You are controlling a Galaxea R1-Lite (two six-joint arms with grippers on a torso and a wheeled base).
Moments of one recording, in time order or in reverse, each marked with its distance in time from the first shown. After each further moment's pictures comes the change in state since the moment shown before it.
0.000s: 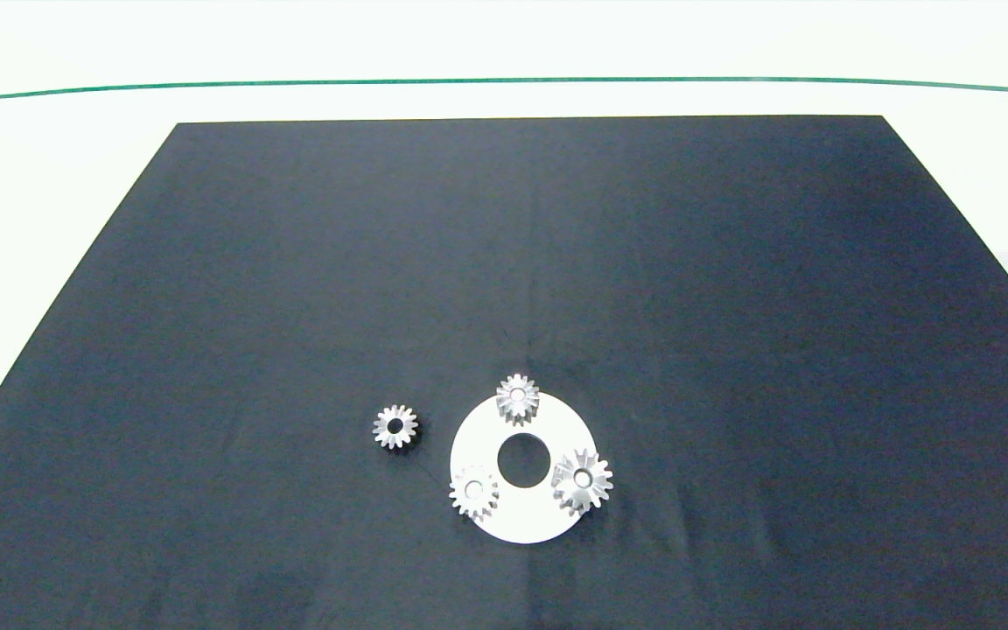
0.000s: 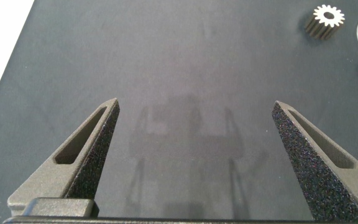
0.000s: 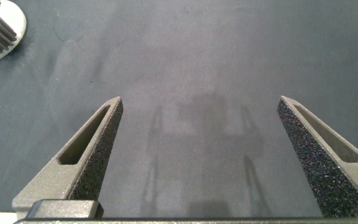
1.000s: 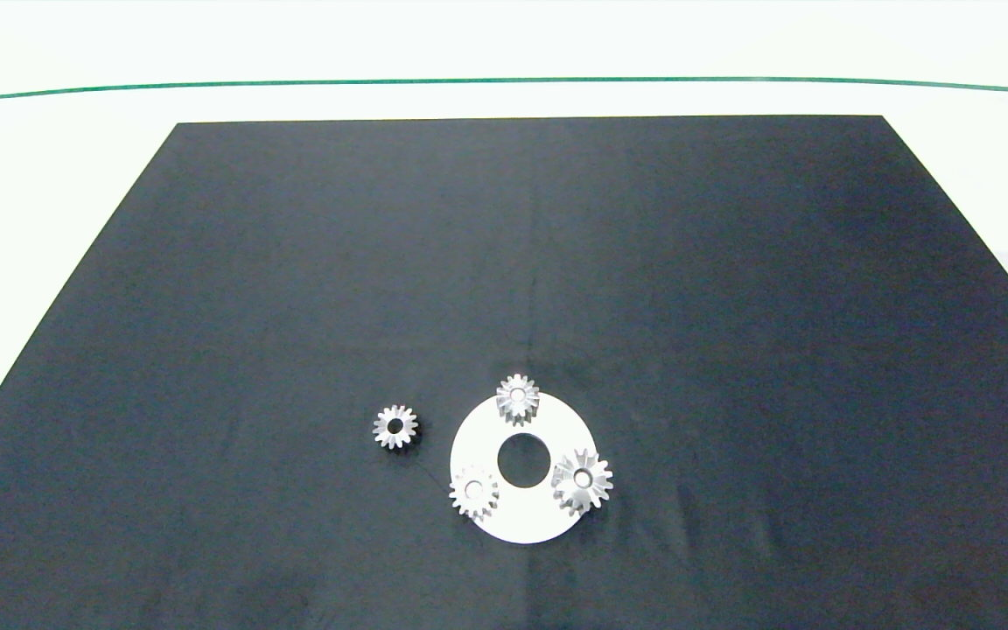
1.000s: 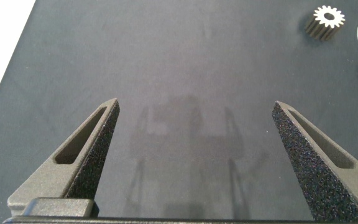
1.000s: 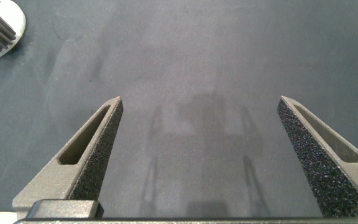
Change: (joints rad) left arm -0.001 0.000 -0.001 -0.002 0.003 -0.001; right arm 0.000 0.000 0.000 0.000 0.006 -0.004
